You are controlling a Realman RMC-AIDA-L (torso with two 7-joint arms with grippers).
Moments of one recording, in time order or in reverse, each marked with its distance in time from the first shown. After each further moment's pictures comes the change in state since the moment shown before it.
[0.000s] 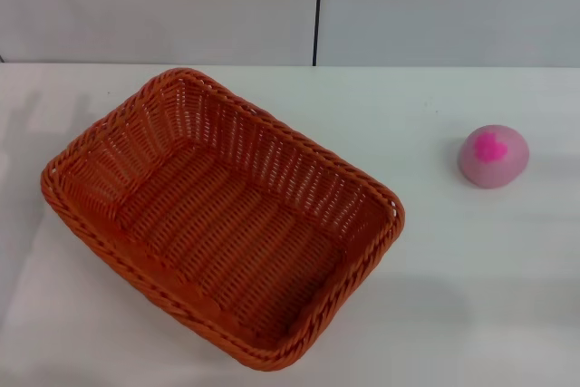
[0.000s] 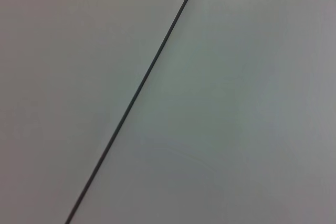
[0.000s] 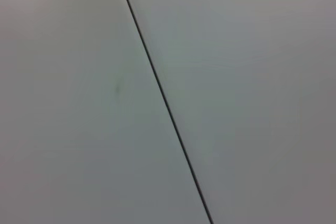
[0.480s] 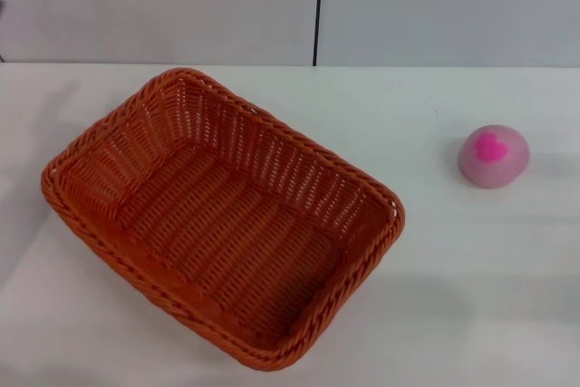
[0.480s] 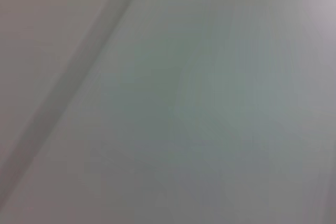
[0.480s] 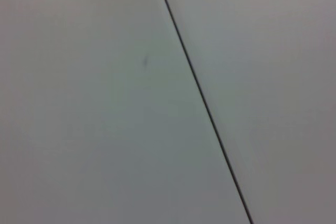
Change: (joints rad) left arm -0.016 0.006 0.132 0.174 0.051 0.014 -0.113; right arm -0.006 -0.005 -0.022 -0.017 -0.071 0.011 0.006
